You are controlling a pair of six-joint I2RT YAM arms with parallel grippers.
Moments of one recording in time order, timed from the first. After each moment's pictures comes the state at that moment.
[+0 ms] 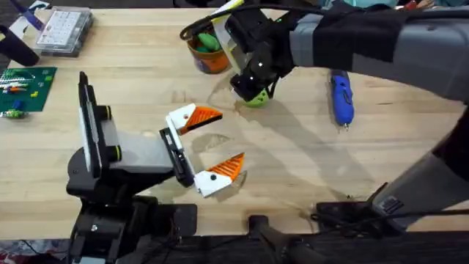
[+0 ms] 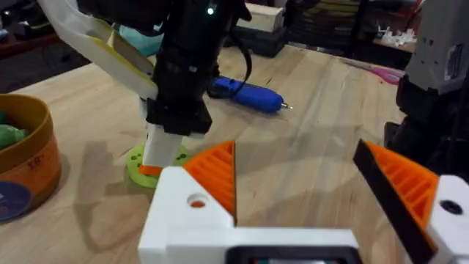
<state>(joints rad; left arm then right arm) -0.09 0.00 0.01 -0.10 1.04 -0.02 0.67 1.89 1.36 -0.70 0.01 -0.05</state>
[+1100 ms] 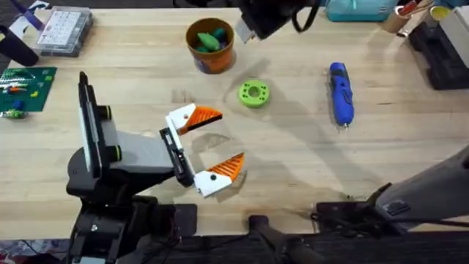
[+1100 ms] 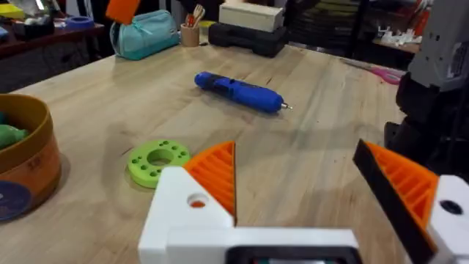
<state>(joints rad) -0.09 0.00 0.01 -0.10 1.04 -0.02 0.64 1.79 1.92 -1.21 0.00 -0.05</state>
